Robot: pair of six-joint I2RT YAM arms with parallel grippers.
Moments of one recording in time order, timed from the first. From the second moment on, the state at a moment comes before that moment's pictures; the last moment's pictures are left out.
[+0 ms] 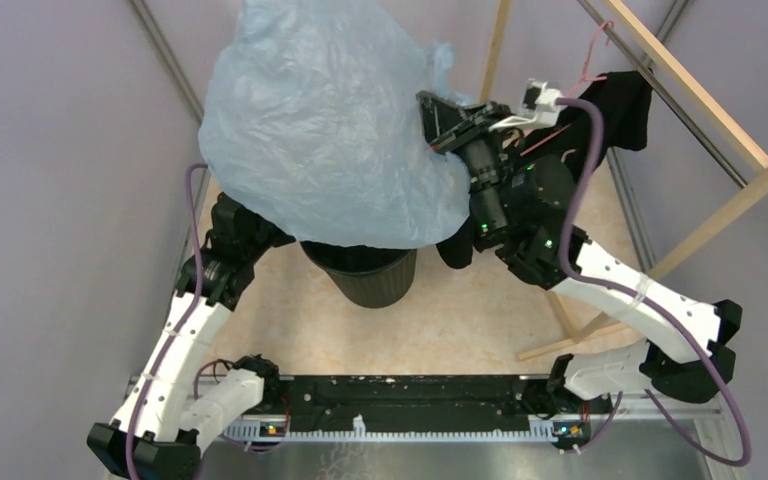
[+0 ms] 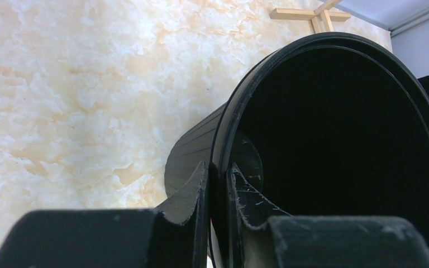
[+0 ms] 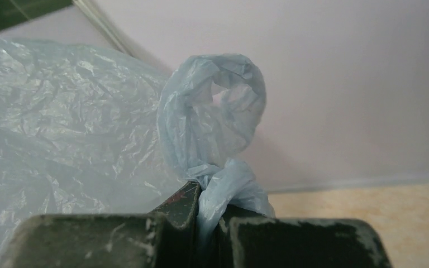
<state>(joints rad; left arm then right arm) -0.29 0.89 1.00 -0.53 -0.01 -0.55 1.09 1.29 1.57 0.32 0.65 0.33</state>
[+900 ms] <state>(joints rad) -0.29 0.84 0.99 -0.61 0.00 -0.52 1.03 1.08 1.18 0.22 0.65 0.15</state>
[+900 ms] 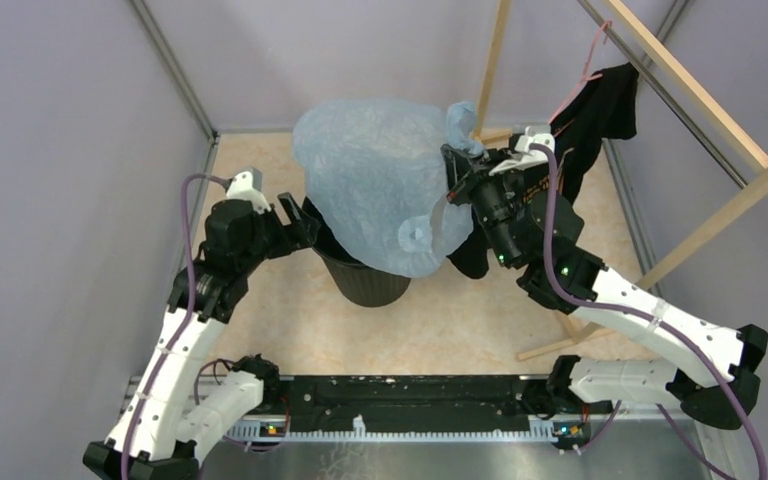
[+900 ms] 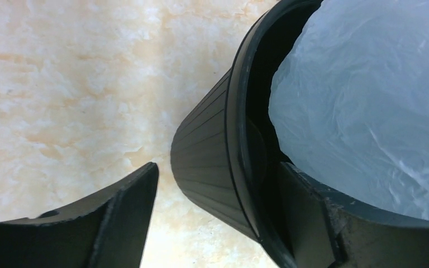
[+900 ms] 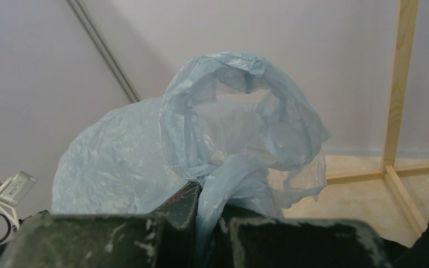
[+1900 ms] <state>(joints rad) -0.29 1.06 1.36 -0.32 0.34 -0.45 1.03 1.07 1.15 0.19 0.42 0.24</state>
